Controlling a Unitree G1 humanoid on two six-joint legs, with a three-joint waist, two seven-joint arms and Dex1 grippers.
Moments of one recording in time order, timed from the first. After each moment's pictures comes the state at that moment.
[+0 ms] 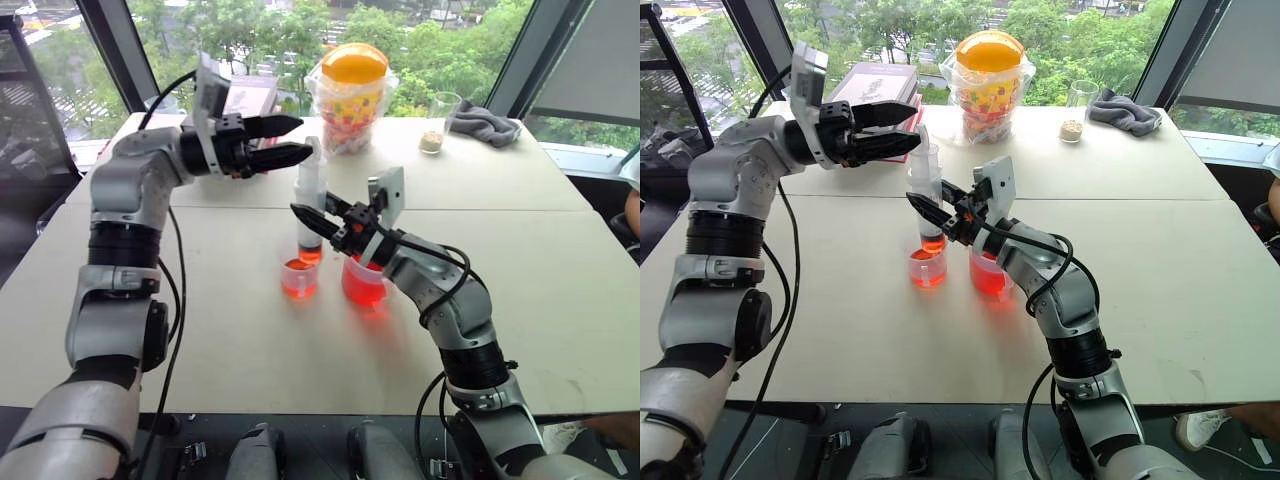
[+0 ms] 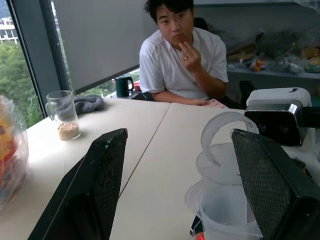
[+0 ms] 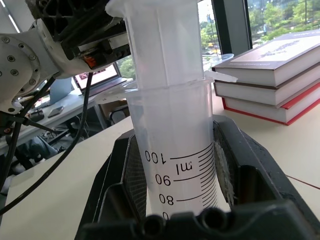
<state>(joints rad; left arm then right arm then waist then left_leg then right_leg) -1.14 0.49 0.05 0.50 -0.46 0.44 -1.28 -0.60 -0.16 0.12 -0.16 0.45 0.50 0.53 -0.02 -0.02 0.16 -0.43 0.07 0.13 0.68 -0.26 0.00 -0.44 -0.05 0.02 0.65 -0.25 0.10</state>
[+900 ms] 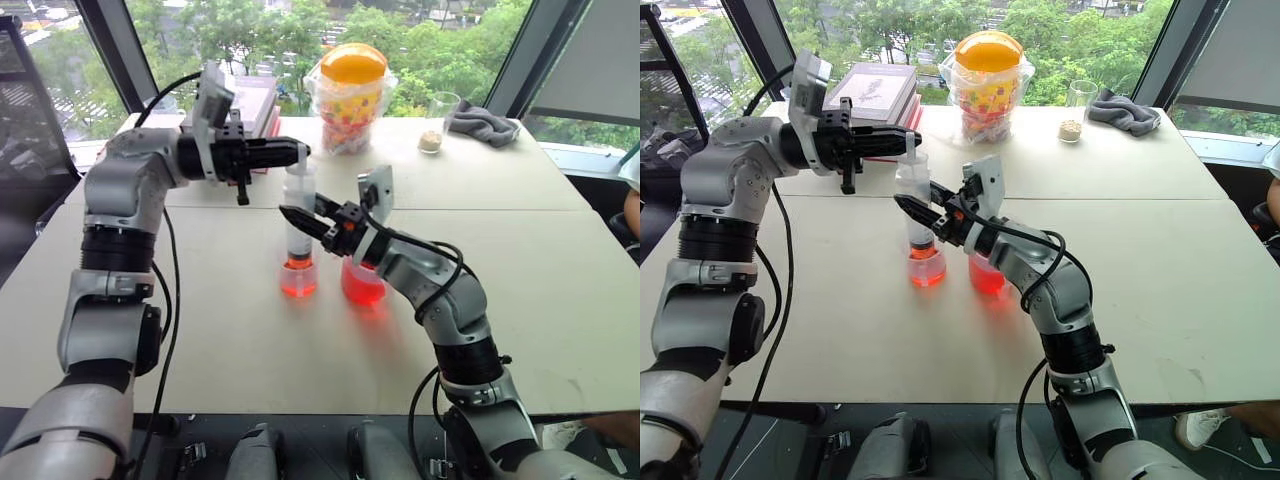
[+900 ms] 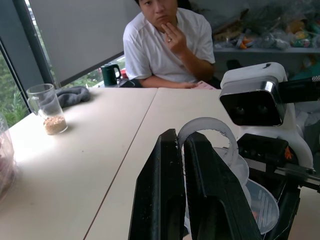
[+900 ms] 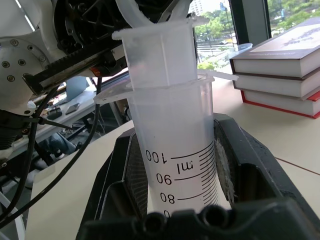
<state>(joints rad) -1.09 0.55 0.02 0.39 -0.44 0.47 -1.35 -0.64 -0.13 0.11 -0.16 0.49 0.57 0.52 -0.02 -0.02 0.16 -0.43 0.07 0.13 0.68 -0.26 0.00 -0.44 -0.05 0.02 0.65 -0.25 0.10</state>
